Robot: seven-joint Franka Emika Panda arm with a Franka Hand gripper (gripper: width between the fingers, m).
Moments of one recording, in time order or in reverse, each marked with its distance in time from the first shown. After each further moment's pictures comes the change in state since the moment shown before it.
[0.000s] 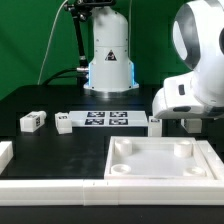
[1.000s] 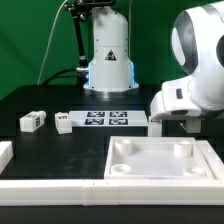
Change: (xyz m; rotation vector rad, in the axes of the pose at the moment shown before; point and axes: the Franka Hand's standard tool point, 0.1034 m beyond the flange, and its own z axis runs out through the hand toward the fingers) arm -0.009 0.004 0.022 -0.014 -0.034 -0.010
